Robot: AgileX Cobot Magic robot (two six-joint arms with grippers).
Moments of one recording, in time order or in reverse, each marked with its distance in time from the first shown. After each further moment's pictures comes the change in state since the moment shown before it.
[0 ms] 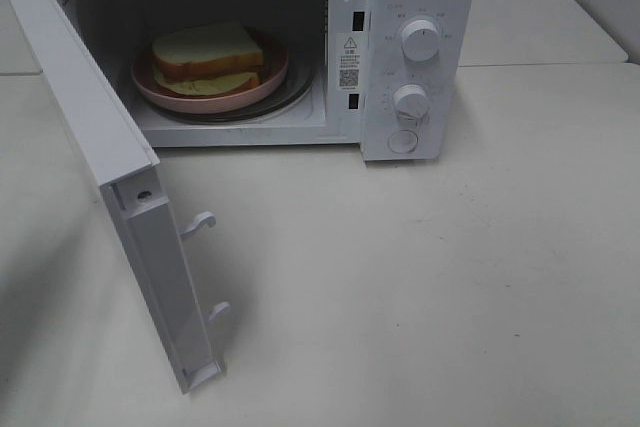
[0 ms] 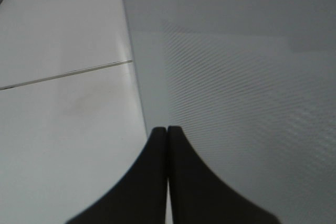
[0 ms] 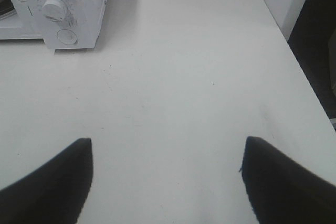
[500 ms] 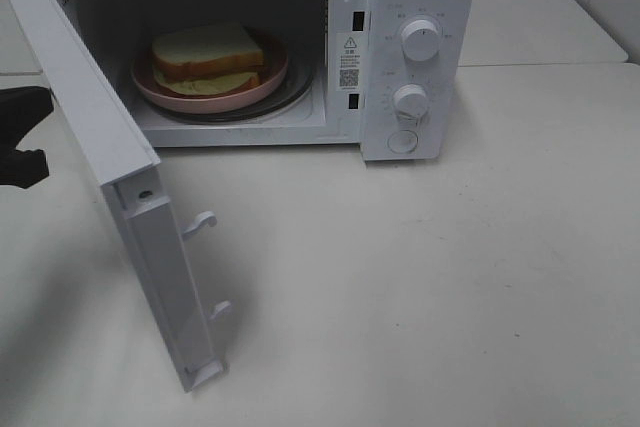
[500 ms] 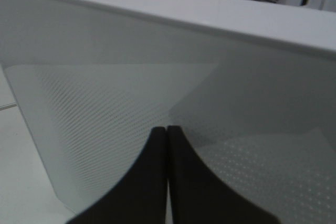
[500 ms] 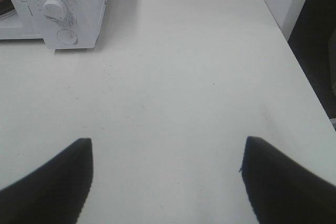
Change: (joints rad) left arm -0.103 0.118 -0.001 0.101 -0.223 -0.077; right arm 0.000 0.000 0.000 0.000 0.000 0.000
